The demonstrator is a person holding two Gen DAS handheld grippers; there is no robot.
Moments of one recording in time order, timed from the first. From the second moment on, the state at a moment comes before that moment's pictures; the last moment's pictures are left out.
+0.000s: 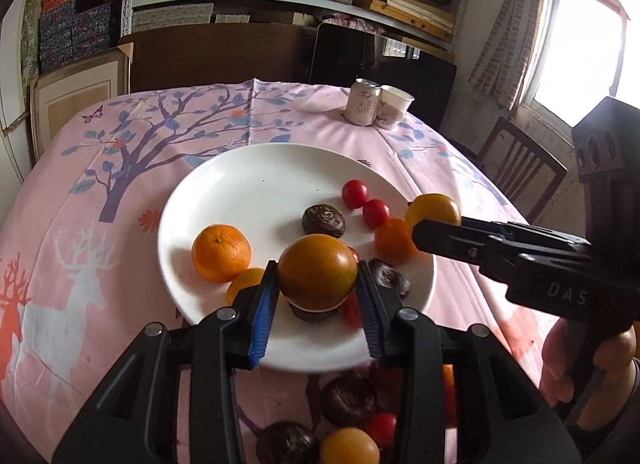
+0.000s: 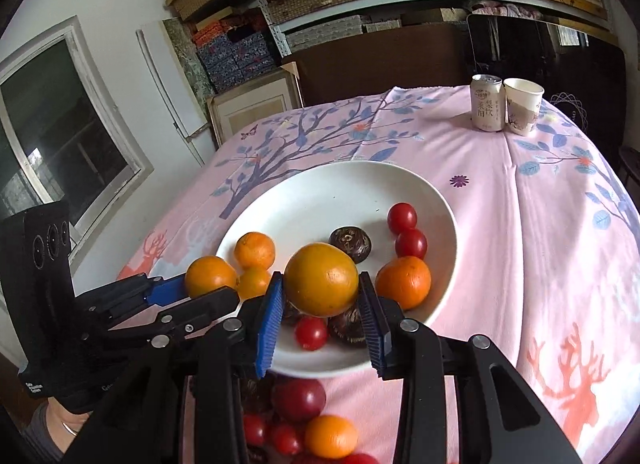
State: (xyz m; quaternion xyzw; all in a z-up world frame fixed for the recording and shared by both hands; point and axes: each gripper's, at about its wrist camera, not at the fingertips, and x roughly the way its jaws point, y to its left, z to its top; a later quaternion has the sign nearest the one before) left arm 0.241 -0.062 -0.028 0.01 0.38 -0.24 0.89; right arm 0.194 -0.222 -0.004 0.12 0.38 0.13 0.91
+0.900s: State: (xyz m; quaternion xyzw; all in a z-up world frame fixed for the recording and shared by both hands) left arm 0.078 -0.041 -0.088 0.07 0.40 -0.29 0.86; right arm 0.045 -0.250 -0.065 0.16 0.36 0.10 0.91
